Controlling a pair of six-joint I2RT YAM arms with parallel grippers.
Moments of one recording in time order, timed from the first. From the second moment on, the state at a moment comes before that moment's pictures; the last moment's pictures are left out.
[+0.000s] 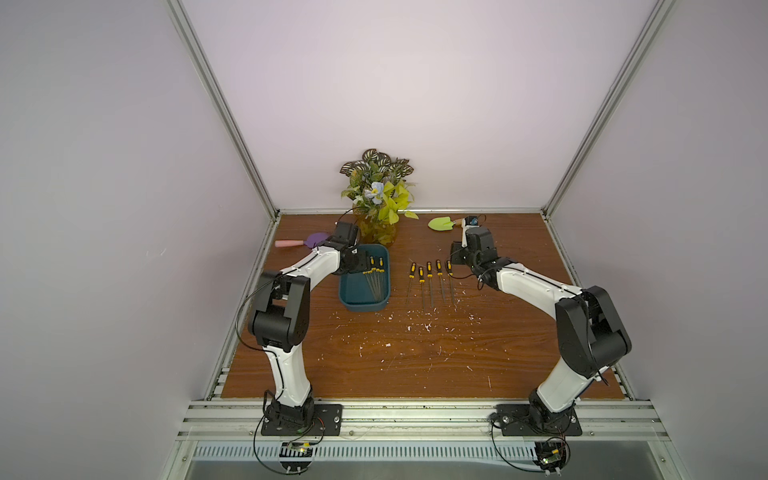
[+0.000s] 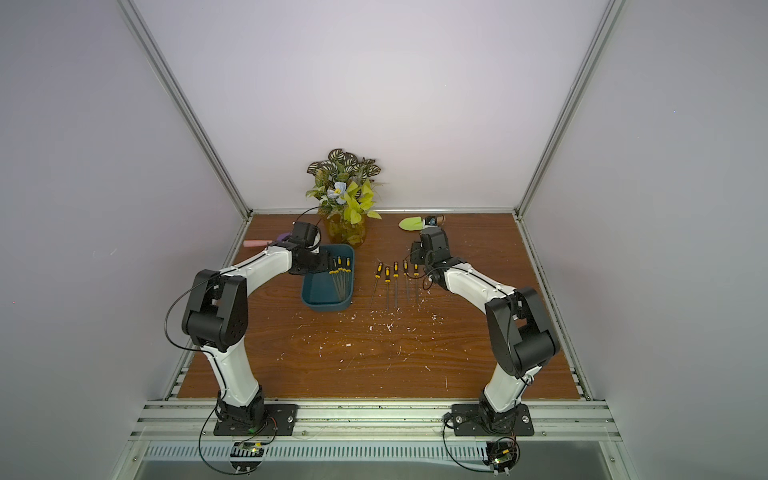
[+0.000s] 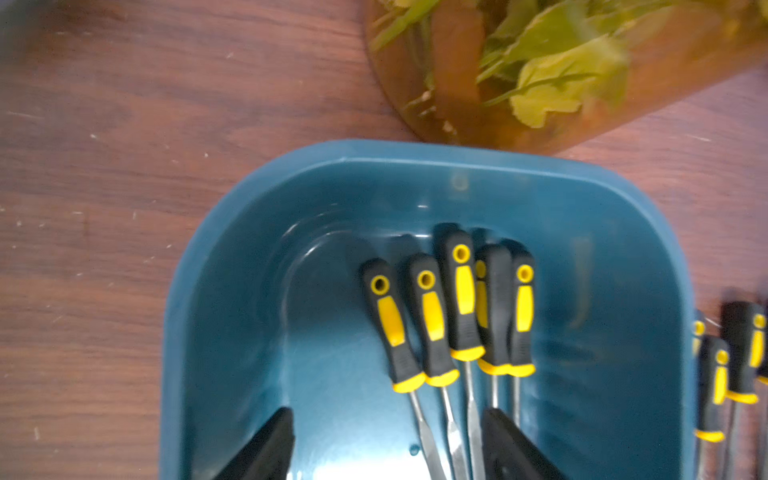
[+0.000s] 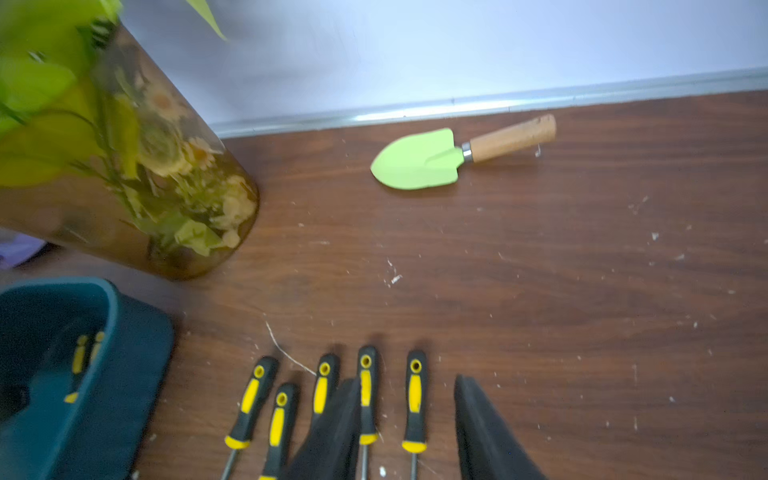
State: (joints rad) left arm -0.23 1.91 1.34 -0.48 0.04 -0.35; right arm 0.42 1.71 1.10 0.00 0.20 0.33
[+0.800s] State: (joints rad) left arm -0.23 2.08 1.50 -0.52 -0.01 -0.39; right arm 0.36 1.71 1.04 -0.01 0.17 0.34
